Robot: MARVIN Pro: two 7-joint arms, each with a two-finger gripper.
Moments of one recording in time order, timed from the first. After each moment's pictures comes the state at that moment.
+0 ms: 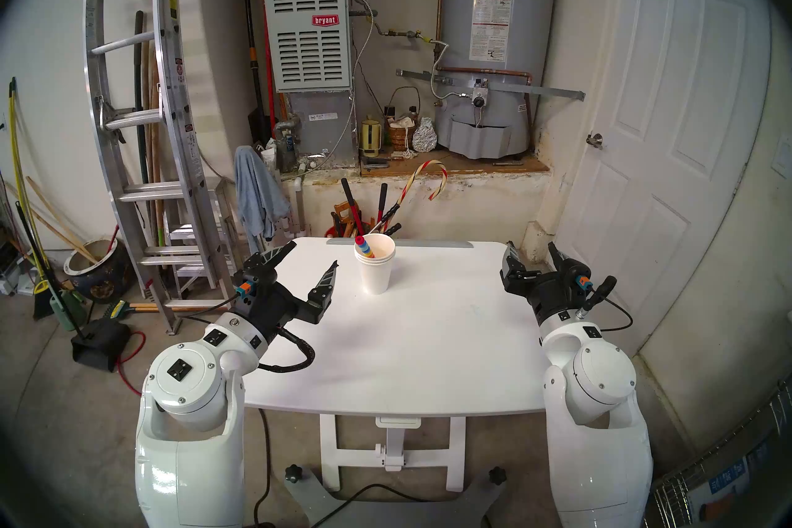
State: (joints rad) left arm 1.88 -1.63 -1.81 -2.11 0.10 0.12 -0.65; right arm -1.84 -1.61 1.68 -2.03 0.07 0.12 0.09
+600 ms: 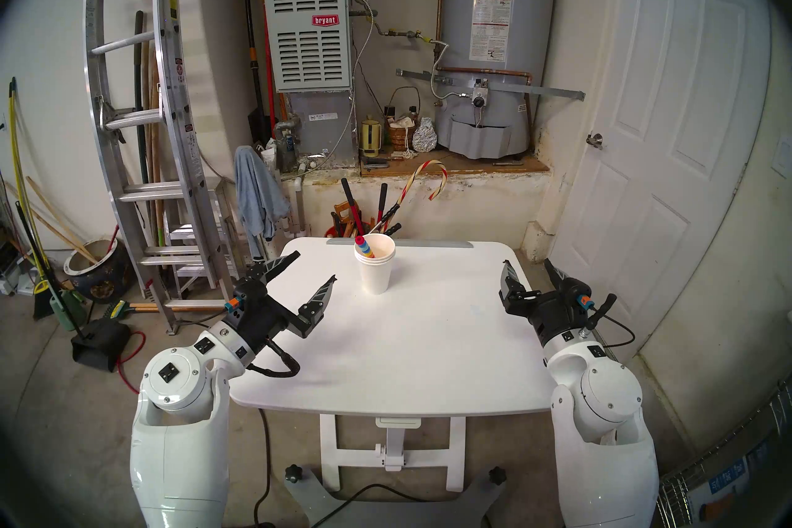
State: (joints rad) left arm 1.79 -1.56 -1.85 -1.85 -0.02 -0.12 -0.81; right arm -1.91 -1.58 1.68 -2.03 0.10 0.09 0.17
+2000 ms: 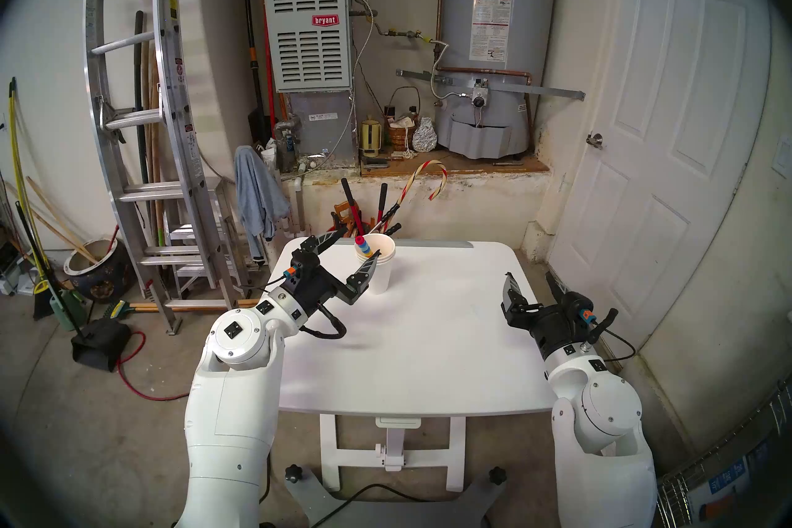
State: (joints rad) left arm 1.53 -1.58 -1.72 -1.60 0.01 -0.17 -0.79; right arm -1.95 -1.60 1.71 -2.02 0.11 0.07 0.17
